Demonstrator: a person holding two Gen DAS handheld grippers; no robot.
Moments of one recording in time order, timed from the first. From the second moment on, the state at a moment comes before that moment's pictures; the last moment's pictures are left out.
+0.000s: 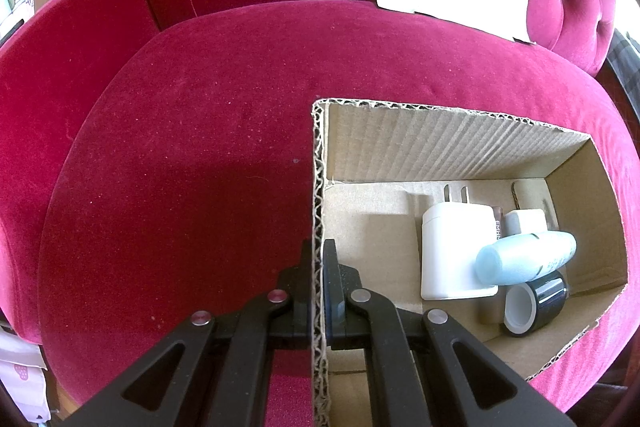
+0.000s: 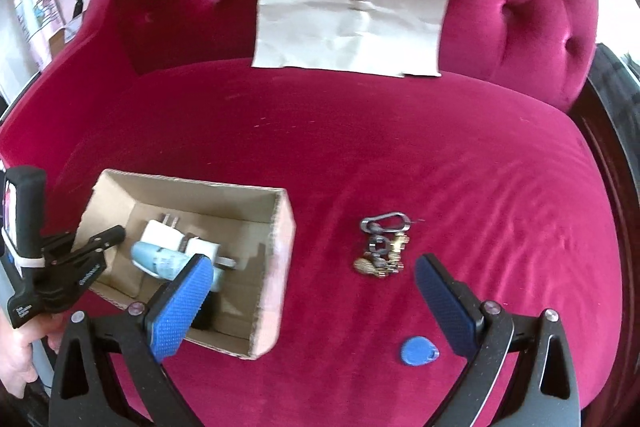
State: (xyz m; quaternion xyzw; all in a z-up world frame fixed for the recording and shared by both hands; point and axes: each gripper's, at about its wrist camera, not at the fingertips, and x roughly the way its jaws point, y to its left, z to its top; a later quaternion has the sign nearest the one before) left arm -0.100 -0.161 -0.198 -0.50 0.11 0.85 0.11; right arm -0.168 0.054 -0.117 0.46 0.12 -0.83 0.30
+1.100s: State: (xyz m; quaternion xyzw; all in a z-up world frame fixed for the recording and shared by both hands) left arm -0.098 -0.166 -0.197 -0.50 0.12 0.85 0.11; right arm -0.199 0.148 -0.201 0.56 0.13 -0.79 0.22
